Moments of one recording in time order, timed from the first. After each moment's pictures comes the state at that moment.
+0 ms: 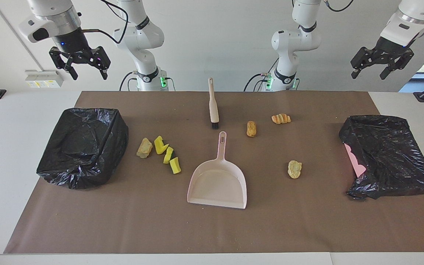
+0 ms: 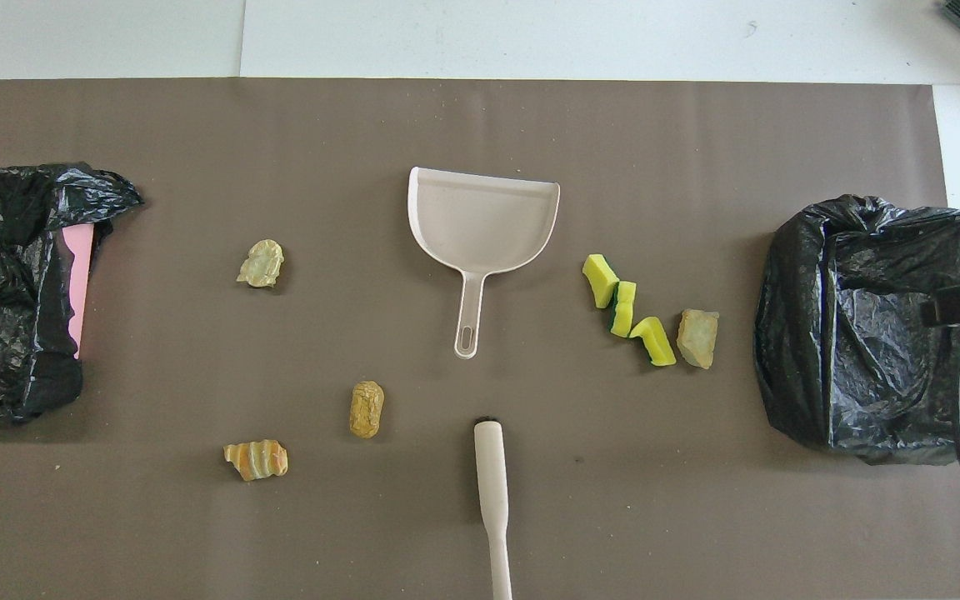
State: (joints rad) left arm 0.00 -0.10 0.03 -1.51 0.01 1.39 0.14; right arm 0.10 -0.10 -0.12 -1.53 -0.01 1.41 -0.01
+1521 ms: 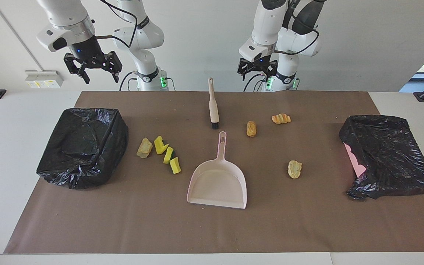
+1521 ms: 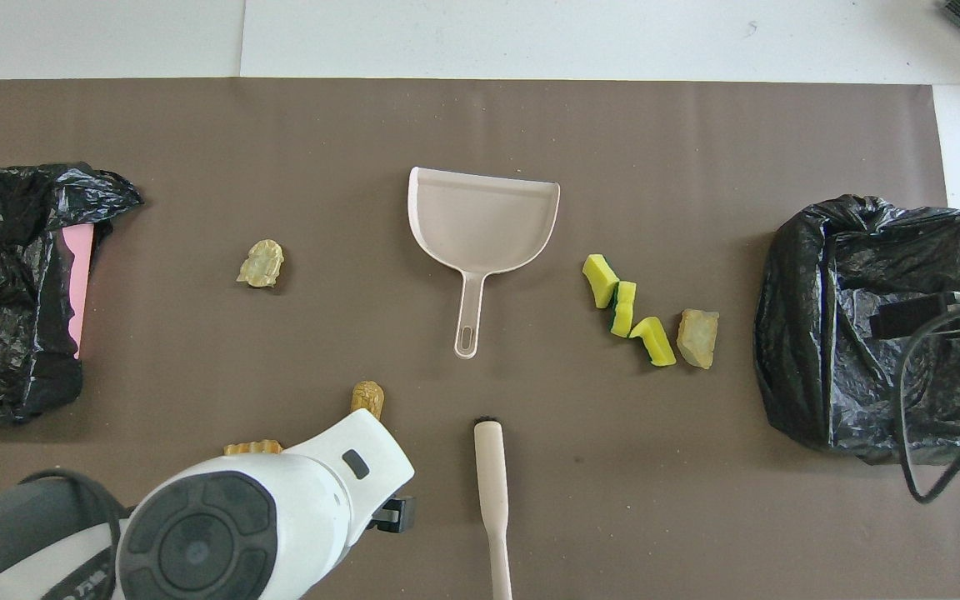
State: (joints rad) left arm -0.73 -0.32 -0.01 -2.16 -0.07 1.75 -0.57; right arm 0.14 -0.11 -0.10 -1.62 -0.01 1.51 0.01
